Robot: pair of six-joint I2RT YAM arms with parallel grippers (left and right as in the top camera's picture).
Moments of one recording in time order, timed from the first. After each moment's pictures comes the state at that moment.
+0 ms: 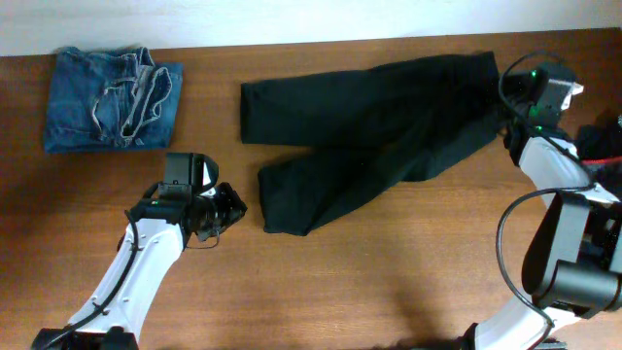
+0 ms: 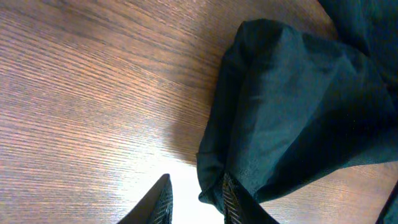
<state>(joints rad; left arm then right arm) -0.11 1.44 0.85 -0.57 0.32 -0.65 -0.28 1.88 1.23 0.14 -0.02 1.27</state>
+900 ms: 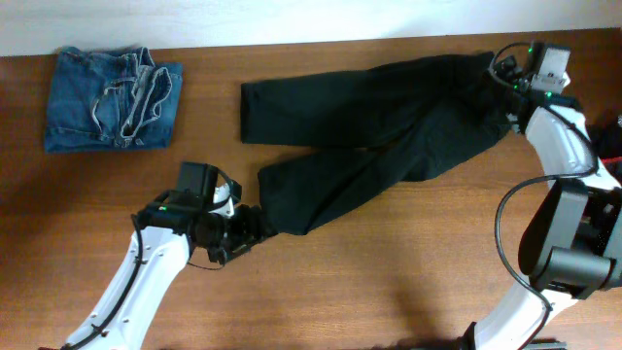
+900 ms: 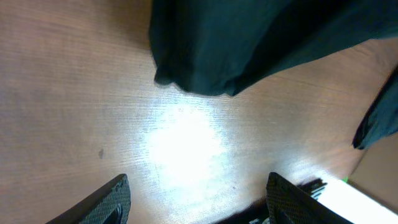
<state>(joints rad) -0.19 1.38 0.85 -0.81 0.52 -0.55 -0.28 1.98 1.55 -0.40 0.01 0.77</state>
